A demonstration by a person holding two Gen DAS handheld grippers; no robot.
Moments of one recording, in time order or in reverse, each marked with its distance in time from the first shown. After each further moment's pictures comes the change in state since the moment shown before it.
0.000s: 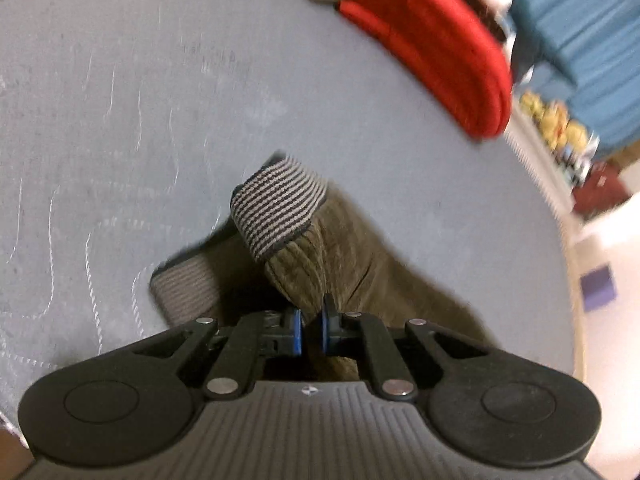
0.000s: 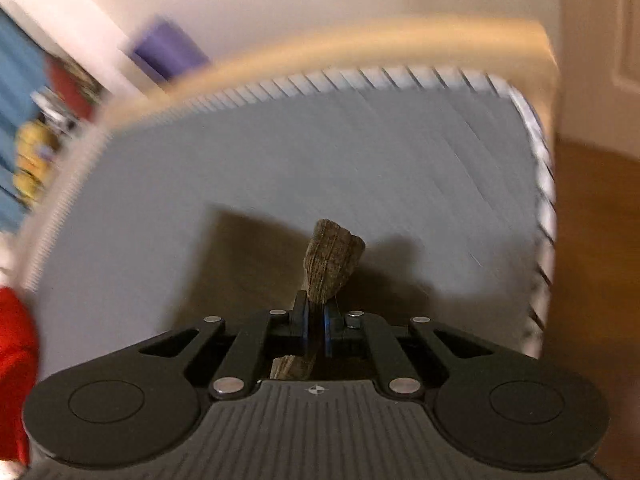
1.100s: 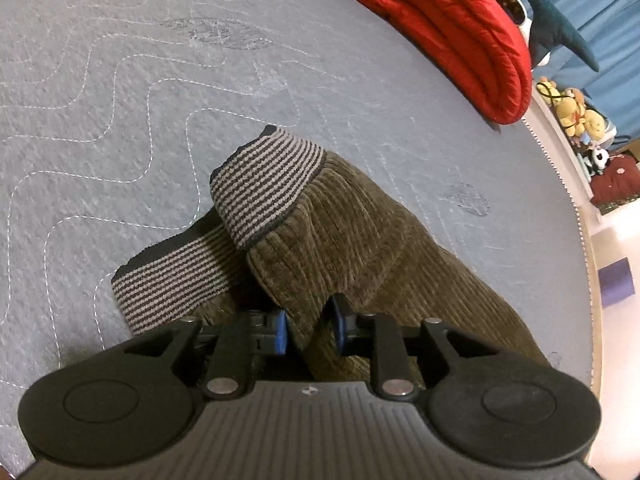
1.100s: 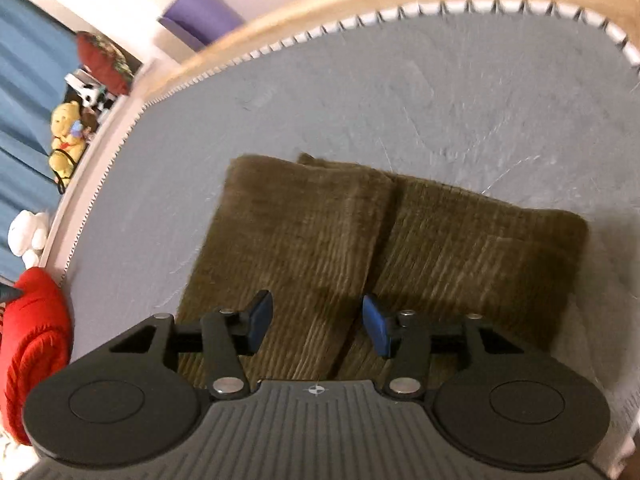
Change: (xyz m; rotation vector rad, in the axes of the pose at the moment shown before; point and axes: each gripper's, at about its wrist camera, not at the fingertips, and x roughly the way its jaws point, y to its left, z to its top) left arm 0.045 -0.012 0.007 -0.011 0.026 0.038; right arm 0.063 0.052 -0.029 0.002 0.048 0.174
